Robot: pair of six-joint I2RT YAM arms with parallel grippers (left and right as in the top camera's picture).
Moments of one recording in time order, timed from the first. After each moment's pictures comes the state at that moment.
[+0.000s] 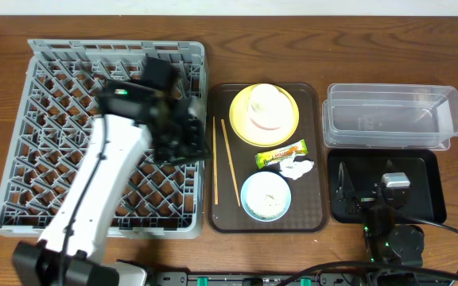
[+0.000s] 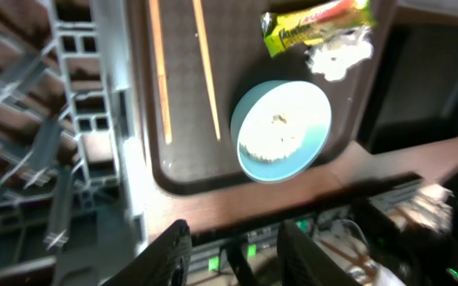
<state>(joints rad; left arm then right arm) -0.33 1.55 1.44 -1.35 0.41 -0.39 0.12 0.02 0.01 -0.07 0.04 0.10</state>
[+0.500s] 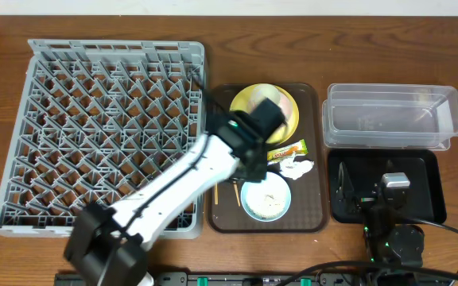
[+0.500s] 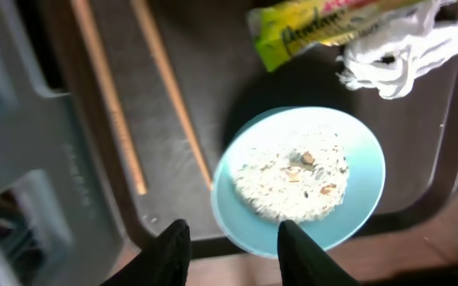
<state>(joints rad) -0.78 1.71 1.41 -1.14 0.04 -0.67 0.12 0.02 0.01 -0.07 0.04 0.10</state>
